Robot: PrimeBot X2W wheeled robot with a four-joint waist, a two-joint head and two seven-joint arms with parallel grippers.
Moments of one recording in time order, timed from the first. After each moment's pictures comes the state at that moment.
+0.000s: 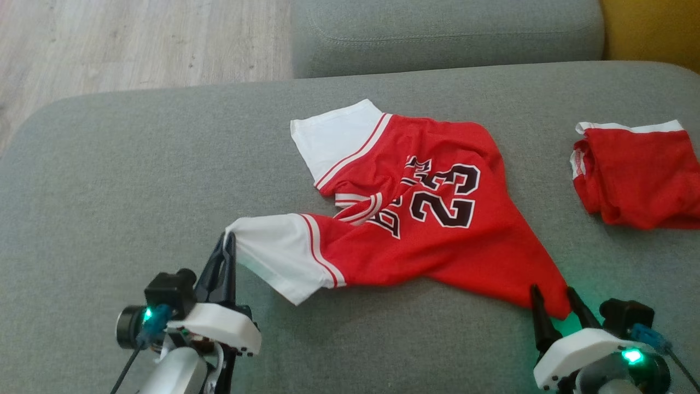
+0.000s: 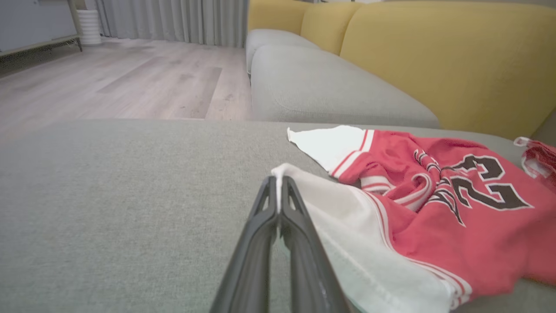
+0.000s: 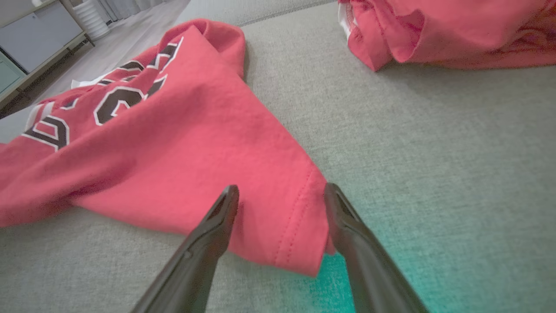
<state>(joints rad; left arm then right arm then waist) -0.21 0.21 -0.46 0.39 -0.49 0.11 -0.16 -0.03 -0.05 -0.03 0.52 0.23 0.13 -0.06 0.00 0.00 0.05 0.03</state>
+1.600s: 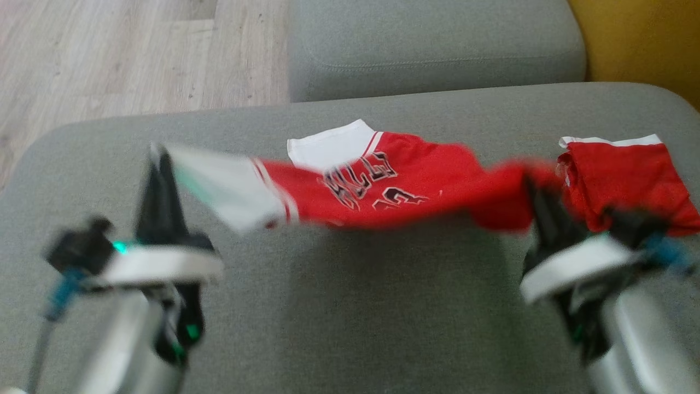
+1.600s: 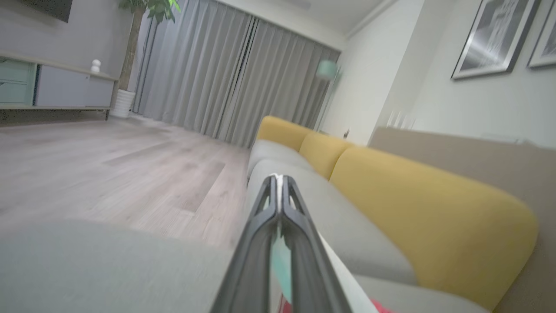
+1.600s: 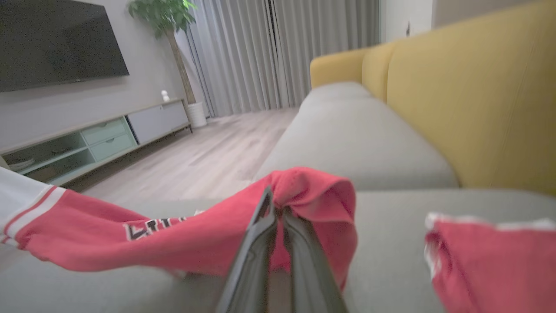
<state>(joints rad) -0.24 0.22 -0.31 0.13 -0.64 0.13 -0.21 -0.13 -0.09 0.13 0.15 0.29 0.13 0.02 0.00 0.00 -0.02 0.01</state>
